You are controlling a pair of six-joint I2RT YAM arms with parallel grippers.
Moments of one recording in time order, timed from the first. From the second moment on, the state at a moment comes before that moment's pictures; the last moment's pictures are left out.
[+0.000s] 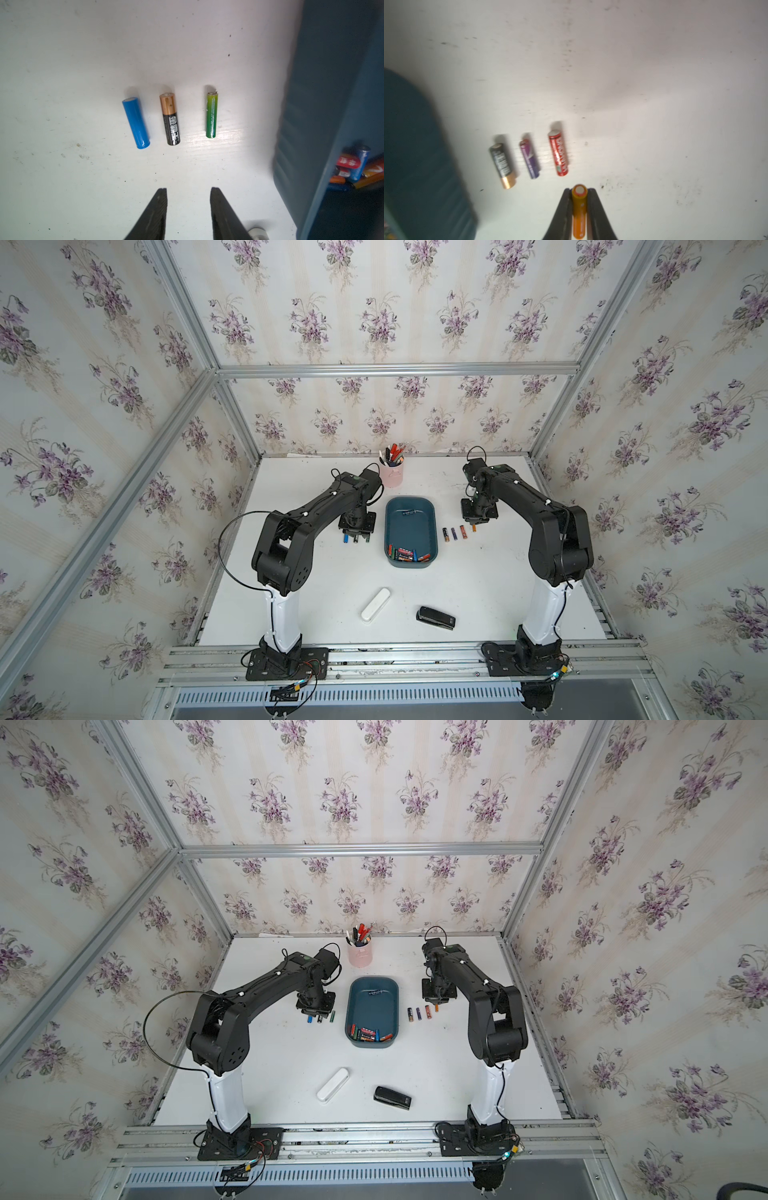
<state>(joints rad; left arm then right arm) -0.46 1.97 1.58 -1.14 -0.04 -0.34 0.24 1.95 1.52 -1.07 0.07 0.25</state>
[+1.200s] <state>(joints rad) -0.46 2.01 1.63 -1.17 -0.04 -0.34 0.20 2.11 1.54 -0.96 0.06 0.17</state>
